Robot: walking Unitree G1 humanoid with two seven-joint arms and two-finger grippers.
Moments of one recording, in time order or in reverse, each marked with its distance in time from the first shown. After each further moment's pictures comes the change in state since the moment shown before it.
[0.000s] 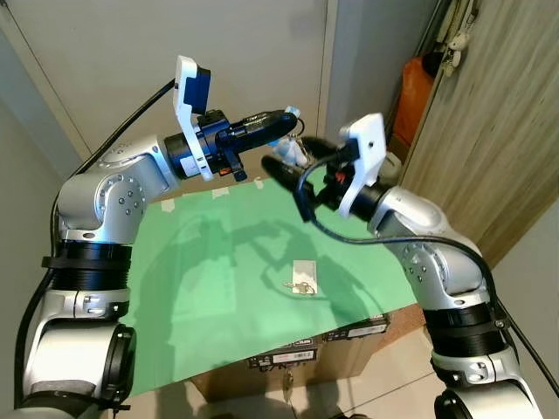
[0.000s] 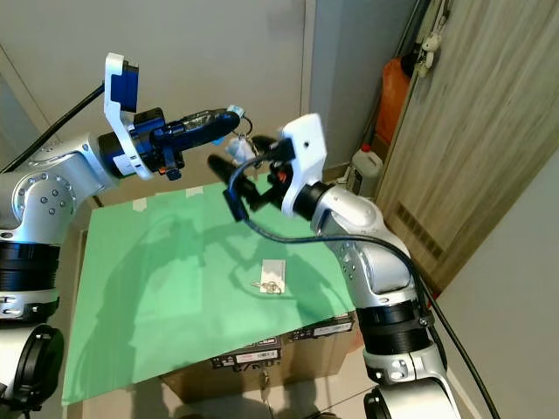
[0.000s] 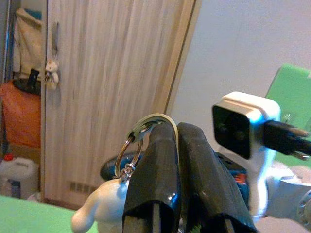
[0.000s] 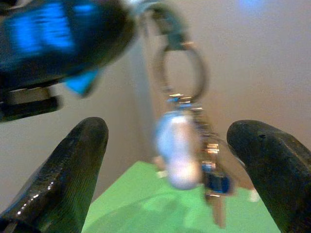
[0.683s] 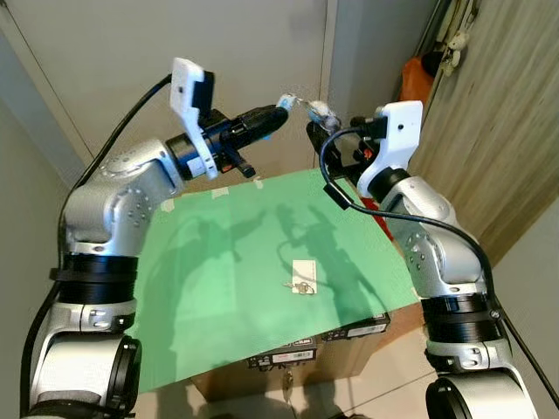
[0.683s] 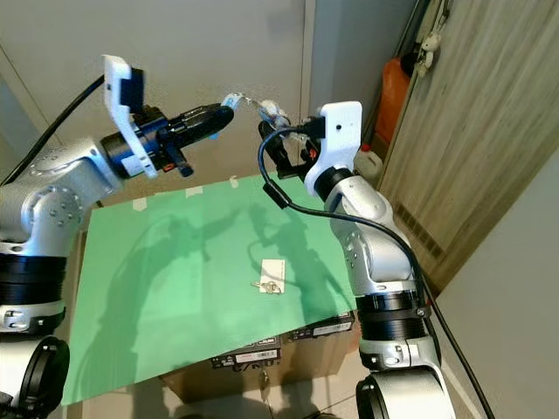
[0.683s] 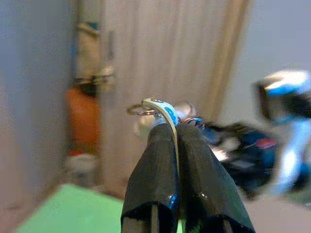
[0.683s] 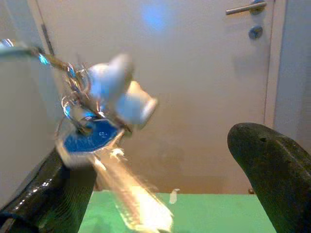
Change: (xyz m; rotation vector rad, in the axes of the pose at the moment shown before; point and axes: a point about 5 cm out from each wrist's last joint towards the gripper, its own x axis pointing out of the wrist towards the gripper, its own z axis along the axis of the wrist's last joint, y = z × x) left arm 0.003 0.005 -0.007 0.198 0.056 0.259; right arm -0.004 -0.035 0.000 -0.024 -0.060 -0.366
